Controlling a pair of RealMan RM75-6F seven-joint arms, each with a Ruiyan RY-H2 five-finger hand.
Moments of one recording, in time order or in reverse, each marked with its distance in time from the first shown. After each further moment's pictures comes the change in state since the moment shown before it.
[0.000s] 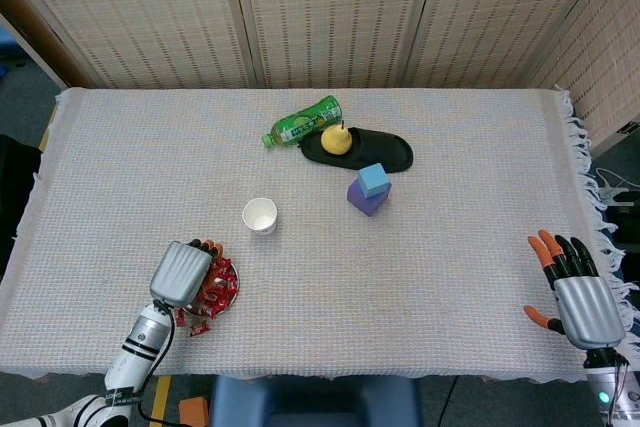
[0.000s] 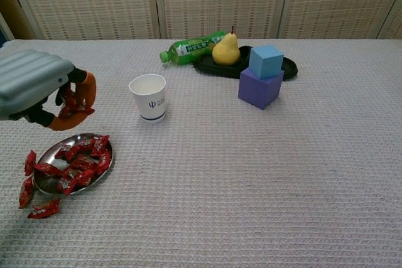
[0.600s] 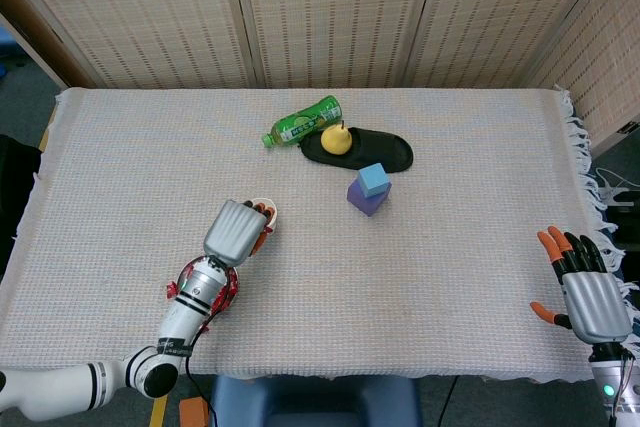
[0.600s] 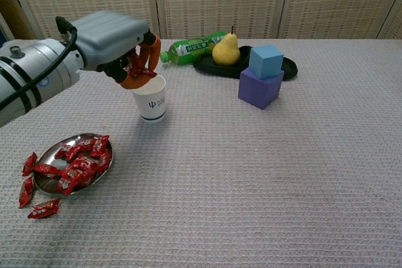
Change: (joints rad) left arm -0.275 -0.117 -0.180 0.039 -0.262 -0.163 0.205; right arm 0.009 0.011 0.018 0.001 0.059 -0.039 0.026
